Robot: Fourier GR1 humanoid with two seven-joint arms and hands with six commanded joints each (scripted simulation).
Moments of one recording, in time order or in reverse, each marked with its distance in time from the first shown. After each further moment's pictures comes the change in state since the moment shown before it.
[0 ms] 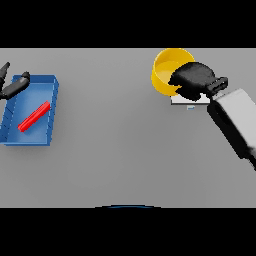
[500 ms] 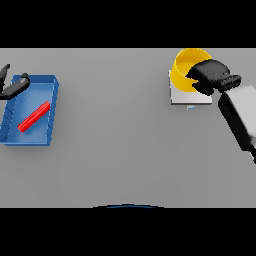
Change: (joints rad) left arm 0.011 -0.003 -0.005 -0.039 0.002 0.002 0.061; right arm -0.058 0.017 -0.048 0.340 0.037 -0.155 -0.053
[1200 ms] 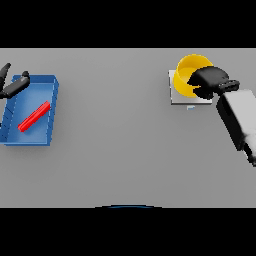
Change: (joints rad) left arm -0.013 0.003 -0.005 0.002 -0.002 -0.010 0.014; right arm -0.016 0.052 -0.034 0.166 0.019 -0.036 -0.037
